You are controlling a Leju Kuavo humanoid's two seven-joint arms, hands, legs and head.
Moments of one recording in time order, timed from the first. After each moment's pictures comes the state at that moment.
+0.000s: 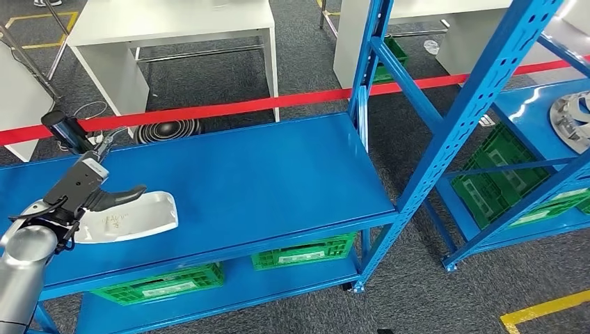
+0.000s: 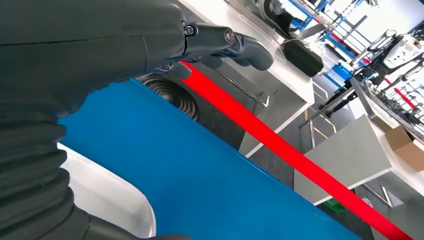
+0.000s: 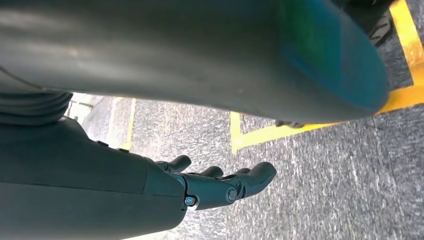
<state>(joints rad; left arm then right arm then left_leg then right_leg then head) -0.60 0.31 -0.27 -1.00 -0.29 -0.22 -0.38 -0.04 0.09 -0.61 -0.18 0.41 0.03 0.15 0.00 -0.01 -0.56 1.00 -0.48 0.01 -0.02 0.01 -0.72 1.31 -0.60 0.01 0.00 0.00</state>
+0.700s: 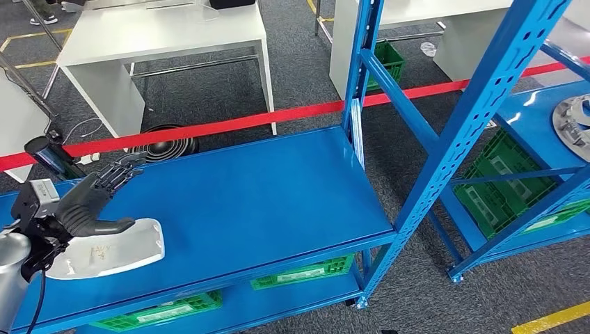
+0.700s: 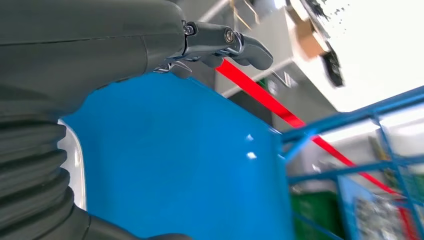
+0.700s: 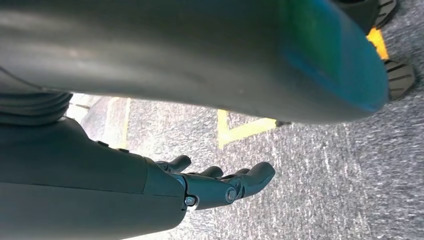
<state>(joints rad) -0.60 0.36 -0.26 -0.94 0.02 -0.75 -0.59 -0.04 0.08 -0.61 -0.18 0.41 0.03 0.15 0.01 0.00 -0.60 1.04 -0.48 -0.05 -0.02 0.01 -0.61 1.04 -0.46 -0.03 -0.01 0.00</state>
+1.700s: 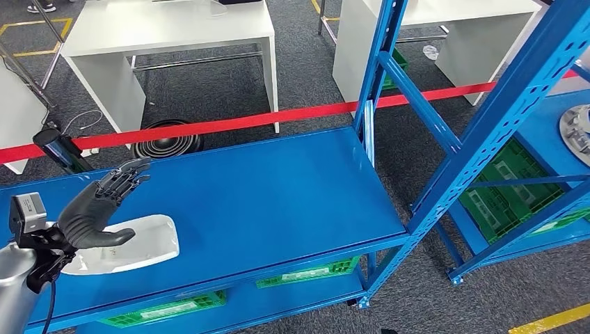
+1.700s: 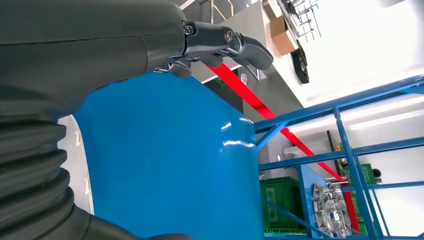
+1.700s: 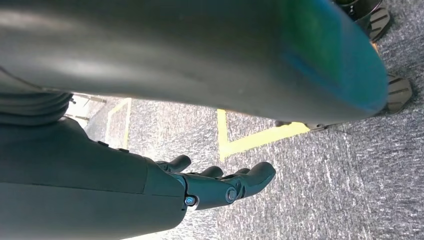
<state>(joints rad) -0.52 0.34 -0.24 -1.04 0.08 -0.82 -0.62 -0.05 0.08 -0.65 -0.18 0.40 0.03 0.15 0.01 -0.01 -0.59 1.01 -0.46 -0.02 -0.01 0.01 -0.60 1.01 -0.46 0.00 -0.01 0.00</state>
